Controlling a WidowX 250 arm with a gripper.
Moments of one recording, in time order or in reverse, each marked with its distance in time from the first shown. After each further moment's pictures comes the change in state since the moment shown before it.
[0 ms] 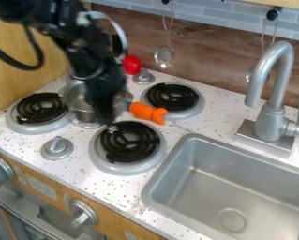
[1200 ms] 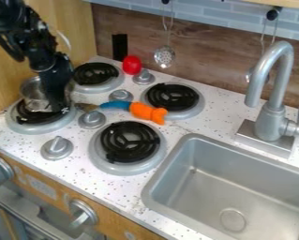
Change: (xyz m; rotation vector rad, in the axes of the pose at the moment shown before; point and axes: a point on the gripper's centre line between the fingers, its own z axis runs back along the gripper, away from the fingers) arm -0.067 0.118 -0.077 0.011 0.120 0.164
